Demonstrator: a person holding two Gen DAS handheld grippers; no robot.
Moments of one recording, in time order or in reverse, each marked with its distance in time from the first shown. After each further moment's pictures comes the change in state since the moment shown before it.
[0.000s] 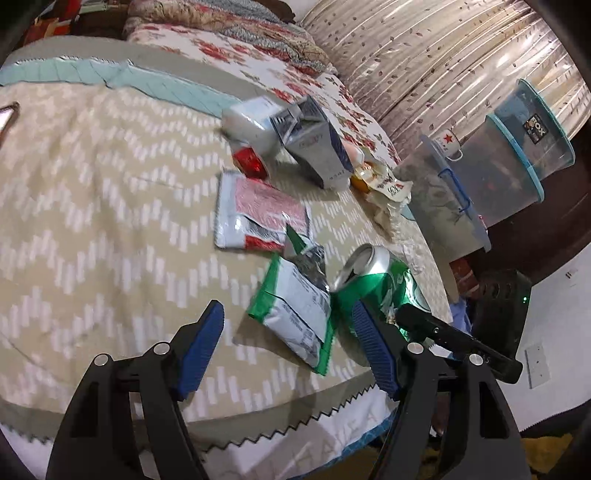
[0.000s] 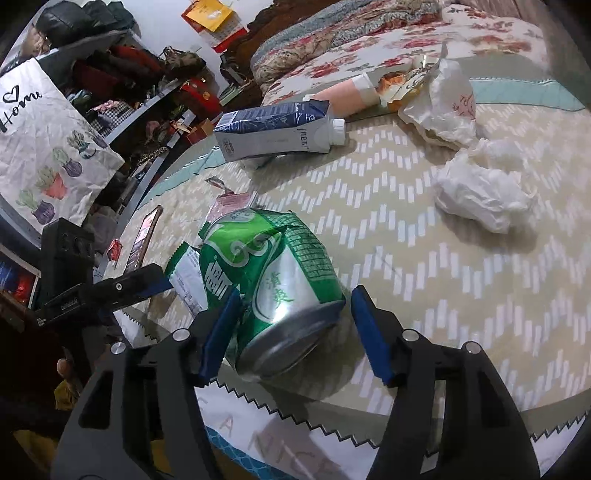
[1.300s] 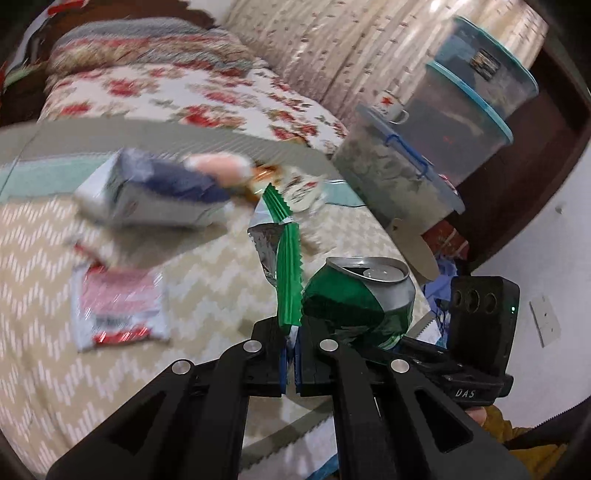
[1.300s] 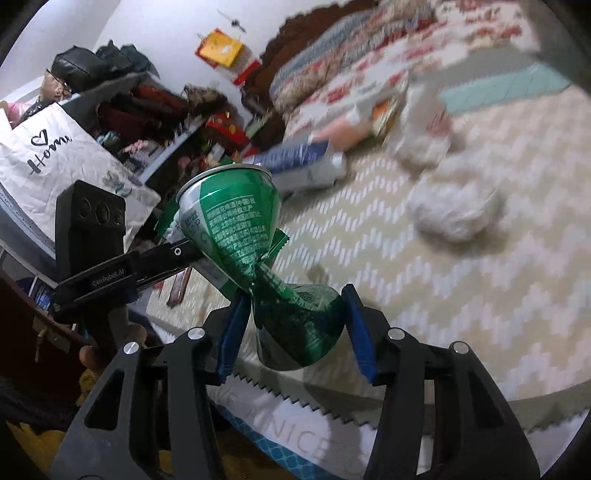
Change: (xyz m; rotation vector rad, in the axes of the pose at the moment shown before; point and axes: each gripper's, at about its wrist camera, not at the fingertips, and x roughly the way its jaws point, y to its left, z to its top) left arm 0.039 -0.130 0.039 0.286 0.016 -0.044; right arm -0.052 -0.038 -0.003 0.091 -0.130 0.175
